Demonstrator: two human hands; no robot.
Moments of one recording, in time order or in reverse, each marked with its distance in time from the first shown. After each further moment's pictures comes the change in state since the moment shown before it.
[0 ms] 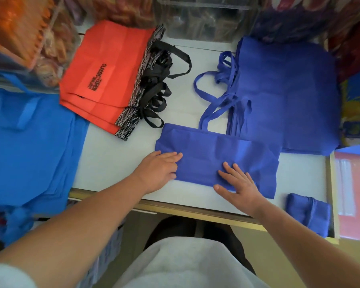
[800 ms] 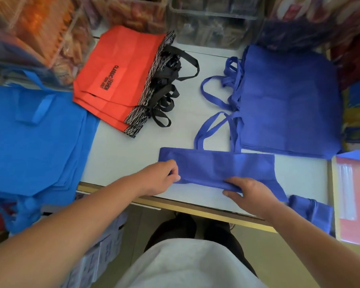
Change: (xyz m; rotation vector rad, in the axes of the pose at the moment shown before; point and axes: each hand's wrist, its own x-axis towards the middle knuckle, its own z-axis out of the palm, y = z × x) left_hand -0.044 0.023 -0.029 -0.515 -0.126 -0.251; right_hand -0.016 -0.008 -0.017 -0.232 0.052 -0.063
